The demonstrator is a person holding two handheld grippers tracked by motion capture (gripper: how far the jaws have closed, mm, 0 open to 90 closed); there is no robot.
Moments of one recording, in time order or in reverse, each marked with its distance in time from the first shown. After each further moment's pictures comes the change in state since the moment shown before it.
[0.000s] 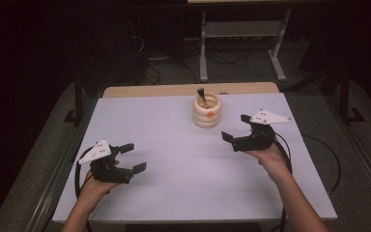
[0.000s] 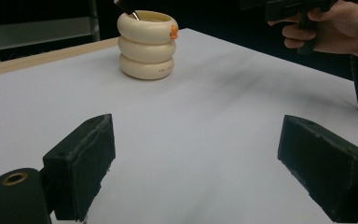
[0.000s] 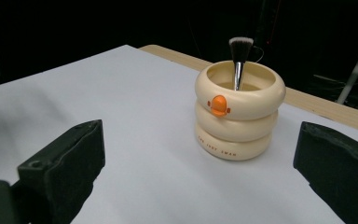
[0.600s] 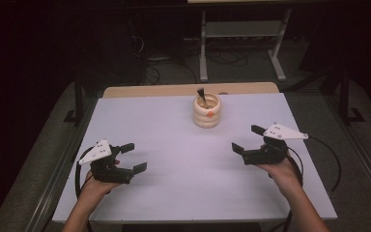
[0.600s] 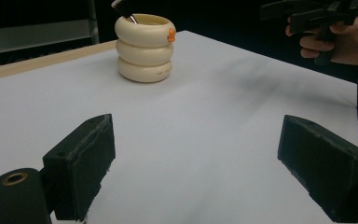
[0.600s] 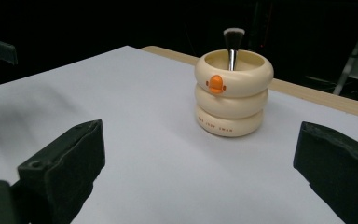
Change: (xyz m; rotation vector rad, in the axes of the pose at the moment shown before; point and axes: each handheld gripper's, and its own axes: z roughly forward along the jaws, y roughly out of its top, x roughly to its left) left arm -0.002 0.002 0.000 -0.006 -0.002 0.005; right arm 0.007 -0.026 -0.038 -0.038 -0.022 0.008
